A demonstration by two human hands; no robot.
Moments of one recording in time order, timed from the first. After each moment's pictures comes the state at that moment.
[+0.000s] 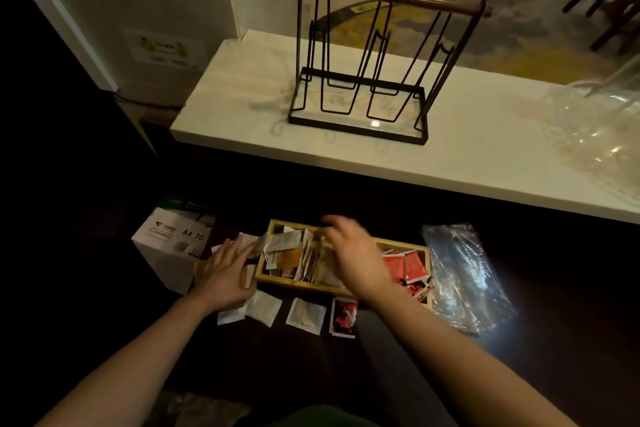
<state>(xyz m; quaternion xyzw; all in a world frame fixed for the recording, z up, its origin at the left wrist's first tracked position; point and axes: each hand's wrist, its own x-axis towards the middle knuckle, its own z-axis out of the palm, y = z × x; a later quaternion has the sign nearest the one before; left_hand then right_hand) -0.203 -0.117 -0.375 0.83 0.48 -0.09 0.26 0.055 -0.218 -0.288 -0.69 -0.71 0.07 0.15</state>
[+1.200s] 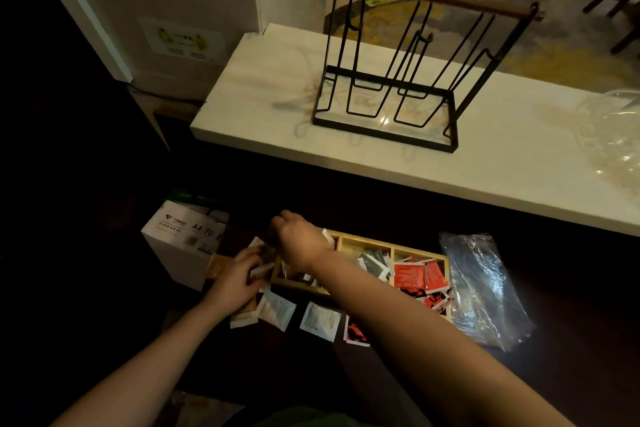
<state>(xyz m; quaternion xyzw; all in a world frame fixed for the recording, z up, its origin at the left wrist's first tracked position) -0.204 -0.121 -0.353 0.77 0.48 0.06 0.41 -0.032 -0.124 -0.294 -0.64 -0.74 0.22 0.07</state>
